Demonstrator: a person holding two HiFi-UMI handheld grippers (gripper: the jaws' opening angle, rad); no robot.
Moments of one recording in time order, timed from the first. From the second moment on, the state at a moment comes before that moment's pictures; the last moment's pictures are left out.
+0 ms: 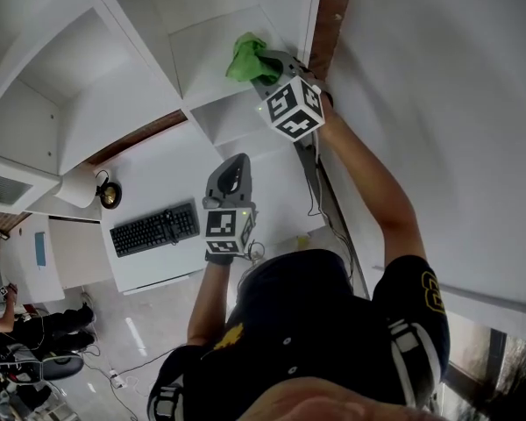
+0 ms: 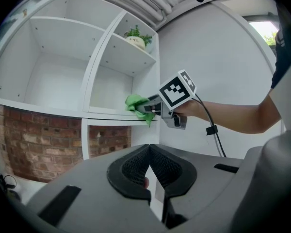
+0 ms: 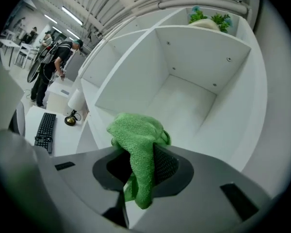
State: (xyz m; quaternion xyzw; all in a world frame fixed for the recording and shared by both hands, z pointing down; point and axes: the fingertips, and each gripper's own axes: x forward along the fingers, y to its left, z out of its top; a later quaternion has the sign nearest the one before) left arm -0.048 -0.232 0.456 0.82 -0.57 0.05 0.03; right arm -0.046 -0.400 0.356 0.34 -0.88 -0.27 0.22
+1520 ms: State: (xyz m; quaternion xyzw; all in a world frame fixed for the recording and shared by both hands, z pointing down) left arm -0.227 -0.086 0.549 0.73 -0.68 0.09 0.08; right arm -0.030 -0.189 0.489 0.41 -0.90 -0.07 0.10
